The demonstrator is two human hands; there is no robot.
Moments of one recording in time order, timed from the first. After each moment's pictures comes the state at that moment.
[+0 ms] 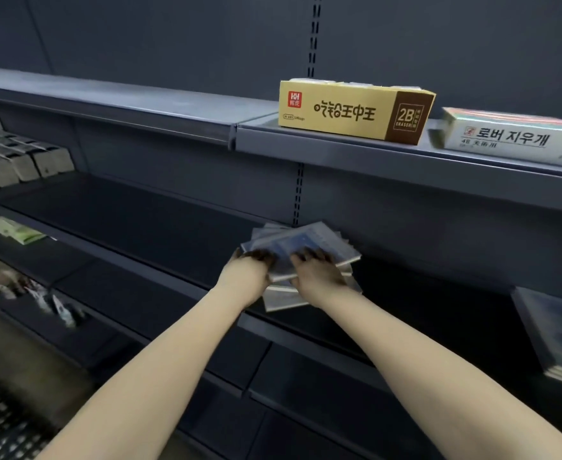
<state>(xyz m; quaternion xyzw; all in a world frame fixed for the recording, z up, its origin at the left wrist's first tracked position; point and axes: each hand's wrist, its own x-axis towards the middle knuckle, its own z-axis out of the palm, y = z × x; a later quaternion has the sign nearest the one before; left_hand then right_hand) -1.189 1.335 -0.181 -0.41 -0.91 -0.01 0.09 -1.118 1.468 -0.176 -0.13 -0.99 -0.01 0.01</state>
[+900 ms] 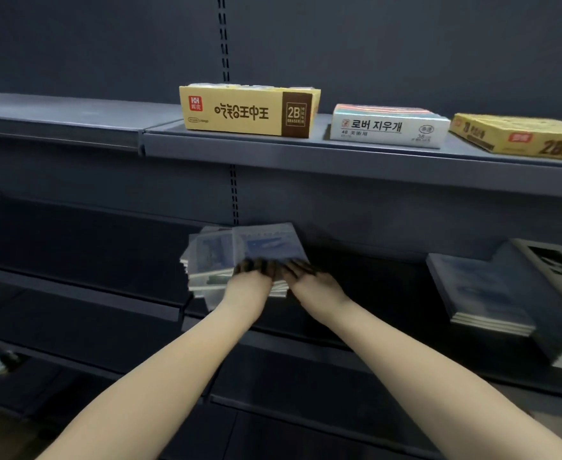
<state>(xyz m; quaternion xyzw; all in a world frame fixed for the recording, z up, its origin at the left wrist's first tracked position) -1.106 1.414 -0.190 -0.46 -0.88 0.05 0.09 -1.006 1.521 -0.191 -0.07 -0.99 -0.02 0.10</state>
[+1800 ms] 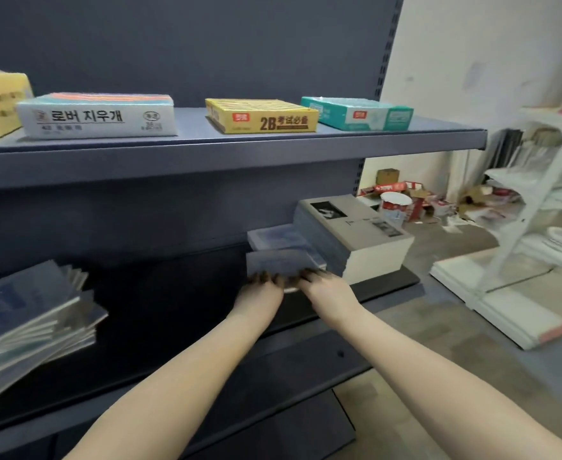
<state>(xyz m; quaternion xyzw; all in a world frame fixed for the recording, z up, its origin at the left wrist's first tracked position) -0.879 1.595 -0.201 -0.71 -0.70 0.03 0.03 -0.733 1.629 -0.197 -0.35 -0.91 -0.16 0.16</state>
